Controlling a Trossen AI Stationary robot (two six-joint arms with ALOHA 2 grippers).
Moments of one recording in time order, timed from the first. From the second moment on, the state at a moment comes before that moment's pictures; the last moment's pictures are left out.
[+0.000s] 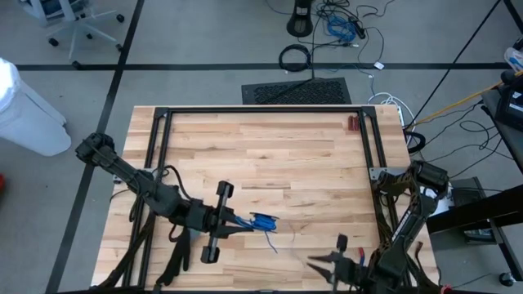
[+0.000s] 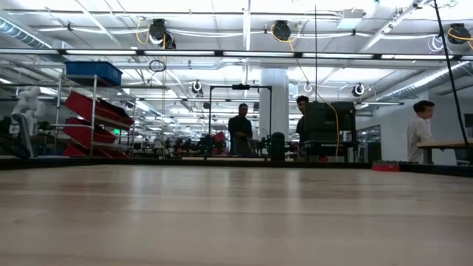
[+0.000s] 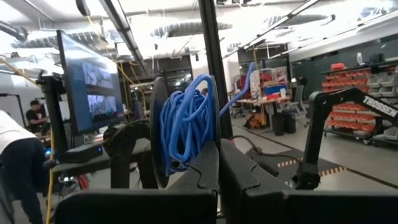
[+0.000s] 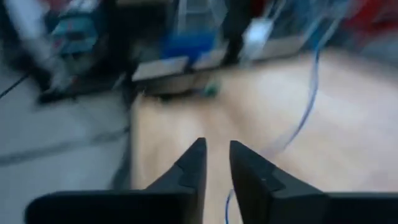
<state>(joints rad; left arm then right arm) -0.57 1.42 1.15 0.60 -0.30 0.27 1.08 1.78 1.17 -0.16 1.30 0.89</state>
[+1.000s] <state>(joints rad) -0.57 1.42 1.15 0.55 -0.32 0.26 0.69 1.78 1.17 0.66 1.08 -0.21</state>
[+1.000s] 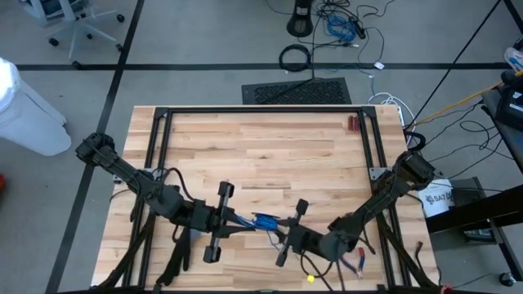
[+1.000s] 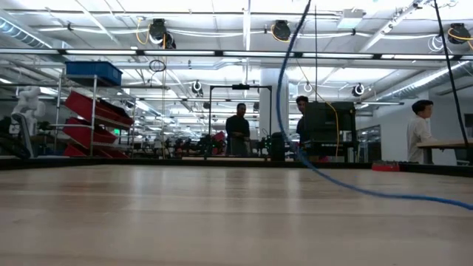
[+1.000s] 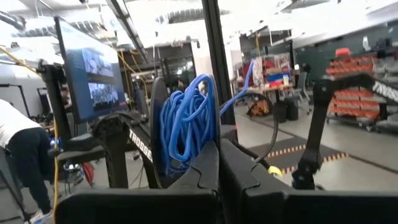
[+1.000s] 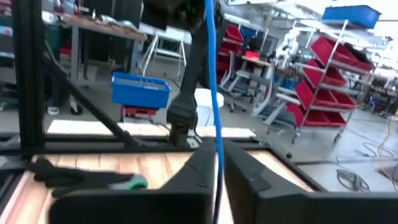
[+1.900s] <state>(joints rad) -0.63 1.42 1.15 0.43 -0.34 0.35 1.13 1.71 1.17 0.37 1.41 0.18</state>
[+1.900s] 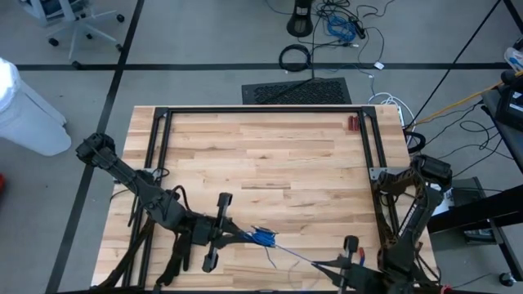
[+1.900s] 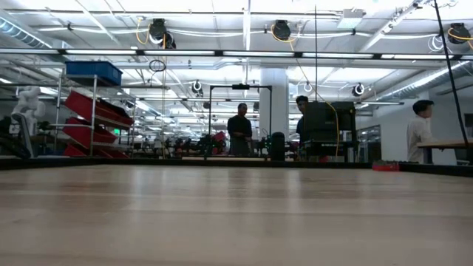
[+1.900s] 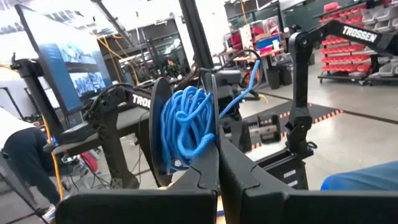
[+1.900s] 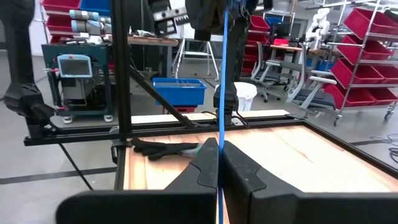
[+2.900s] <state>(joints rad) -0.63 1.42 1.15 0.35 -0.38 0.28 1.06 1.68 1.56 0.39 1.37 -0.76</state>
